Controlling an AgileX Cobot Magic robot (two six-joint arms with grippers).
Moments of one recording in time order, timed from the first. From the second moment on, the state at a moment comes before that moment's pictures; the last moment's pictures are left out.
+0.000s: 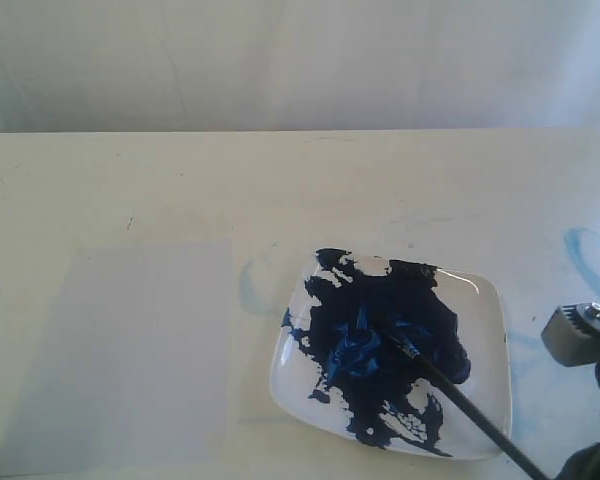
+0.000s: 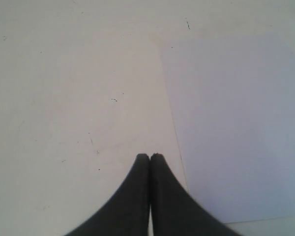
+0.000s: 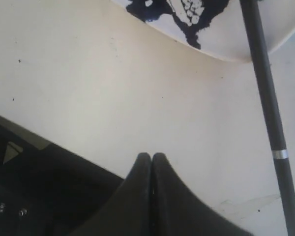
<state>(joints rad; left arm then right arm) -0.05 0.00 0.02 -0.07 0.47 0.06 0.53 0.82 -0.48 0.41 1.00 -0.14</state>
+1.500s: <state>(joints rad) -0.05 0.00 0.02 -0.07 0.47 0.06 0.69 1.38 -0.48 -0.61 0.66 0.79</state>
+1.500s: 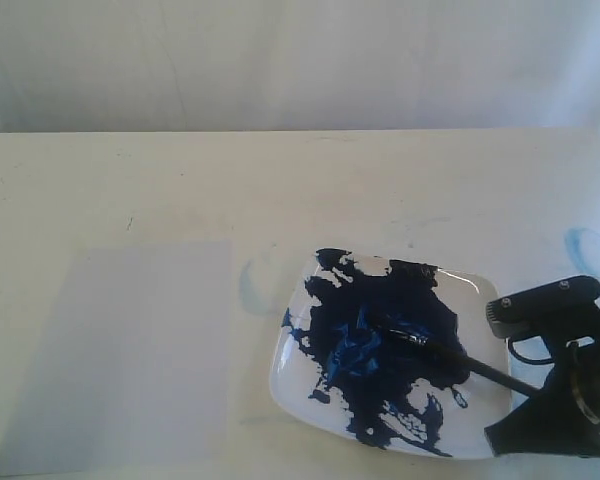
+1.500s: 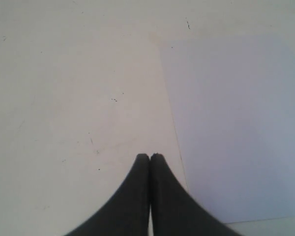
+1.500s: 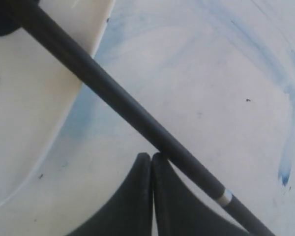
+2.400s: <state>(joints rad) -0.05 0.00 0.02 -0.07 0.47 0.06 0.69 1.45 -0.54 -0.79 0.66 0.93</state>
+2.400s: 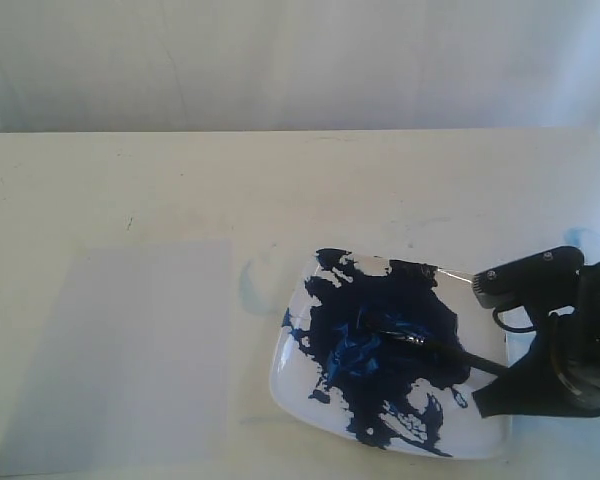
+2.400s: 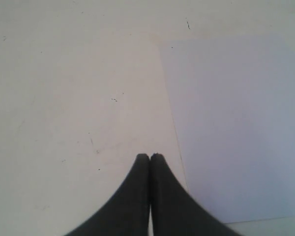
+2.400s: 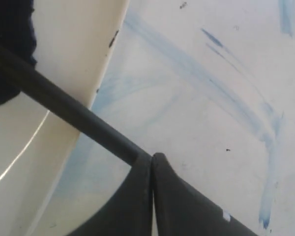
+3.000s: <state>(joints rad) -0.05 0.00 0.02 -0.07 0.47 0.06 0.69 1.44 -0.55 -0.58 0.66 0.87</state>
